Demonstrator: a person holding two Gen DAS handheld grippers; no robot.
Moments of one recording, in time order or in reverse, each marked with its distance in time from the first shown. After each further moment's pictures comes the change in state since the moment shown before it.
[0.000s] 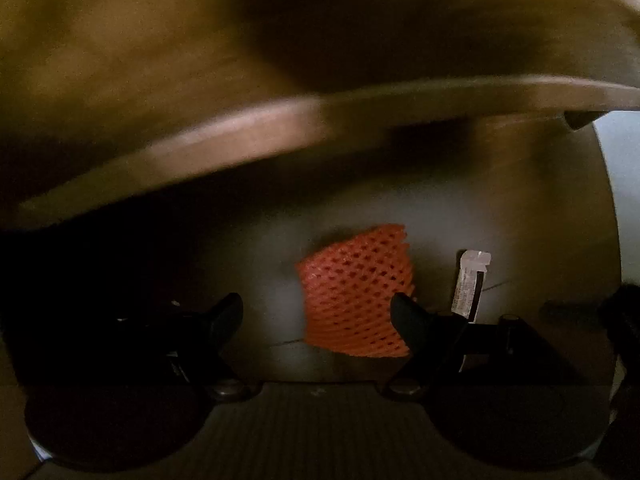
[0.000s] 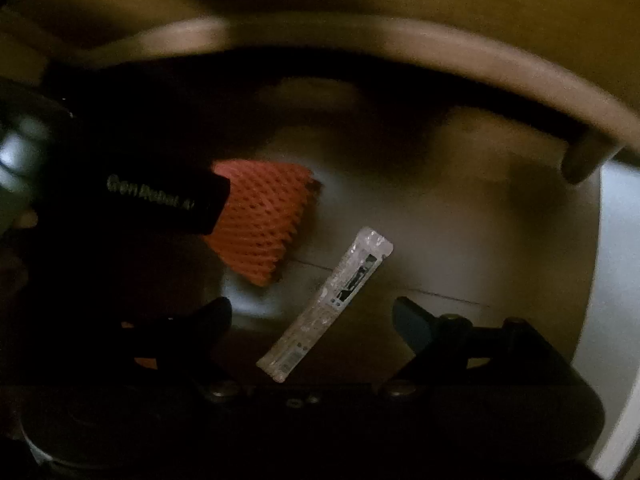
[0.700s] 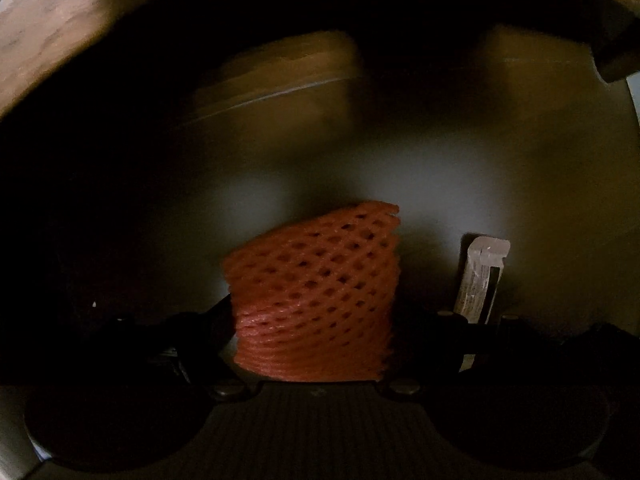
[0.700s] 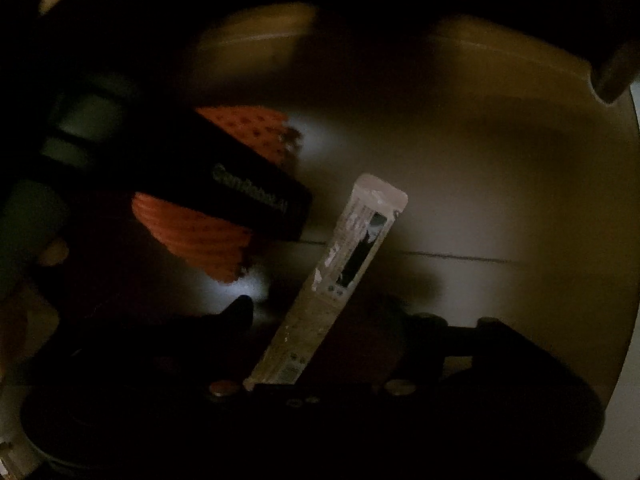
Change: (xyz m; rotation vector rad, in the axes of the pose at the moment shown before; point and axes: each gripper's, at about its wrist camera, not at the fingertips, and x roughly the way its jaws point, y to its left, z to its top) left arm 0.081 -0.030 0.011 0.035 0.119 -0.016; right arm 0.061 -0.007 -0.012 0.142 0.040 -0.017
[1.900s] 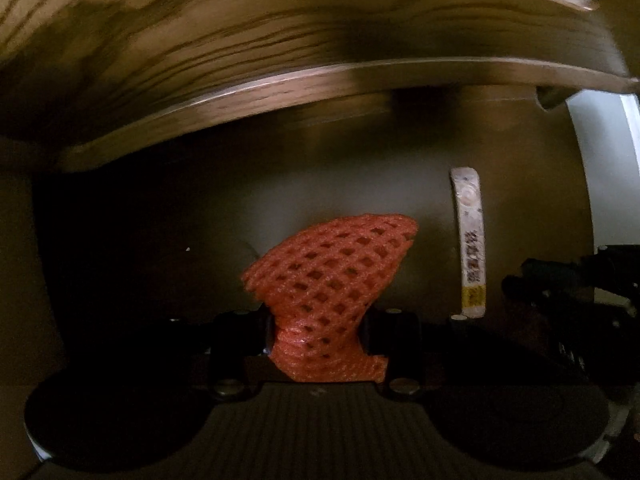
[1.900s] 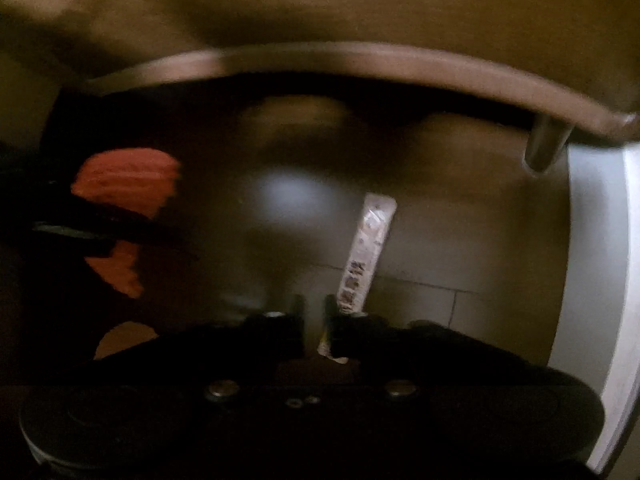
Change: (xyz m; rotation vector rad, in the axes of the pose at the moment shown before) left arm -0.106 0.032 -0.038 -0.052 -0.072 -0.007; right arm -0.103 -0.035 0.001 -0.101 -0.080 0.045
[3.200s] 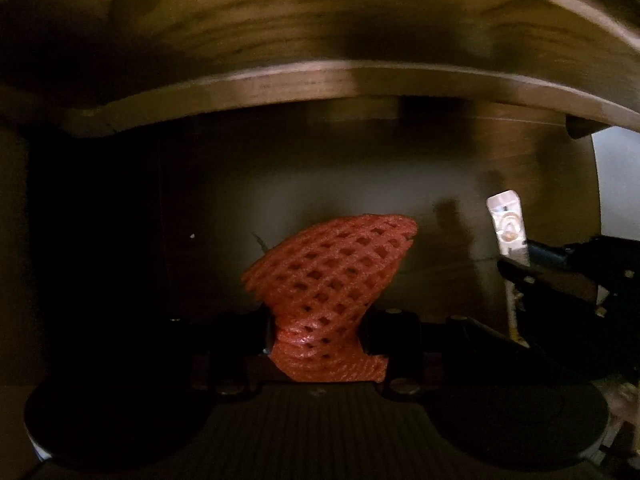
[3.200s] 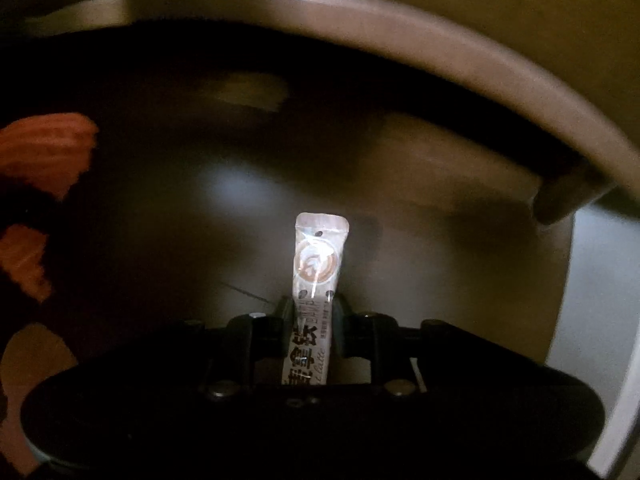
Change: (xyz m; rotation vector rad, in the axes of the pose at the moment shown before) left arm 0.013 0.032 -0.007 -0.101 0.009 -0.027; right arm 0.048 0.006 -0.011 -0.186 -0.027 -0.184
